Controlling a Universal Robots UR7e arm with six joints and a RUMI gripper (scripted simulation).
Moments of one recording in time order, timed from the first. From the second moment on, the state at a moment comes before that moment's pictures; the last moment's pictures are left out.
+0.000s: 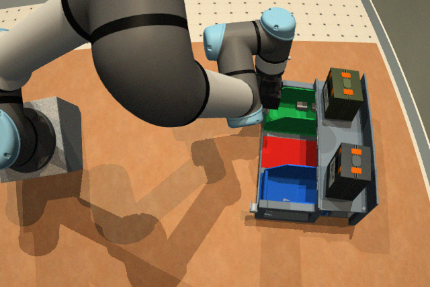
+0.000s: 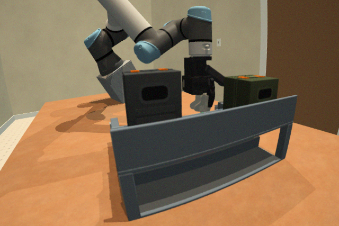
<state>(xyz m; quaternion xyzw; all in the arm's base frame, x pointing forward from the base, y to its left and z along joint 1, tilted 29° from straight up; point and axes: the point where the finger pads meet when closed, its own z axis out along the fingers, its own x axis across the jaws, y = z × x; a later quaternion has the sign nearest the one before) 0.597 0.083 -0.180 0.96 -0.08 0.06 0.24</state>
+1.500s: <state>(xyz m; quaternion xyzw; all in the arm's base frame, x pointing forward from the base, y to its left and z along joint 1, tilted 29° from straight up) 0.603 0.083 -0.179 0.96 -0.08 0.06 0.24</state>
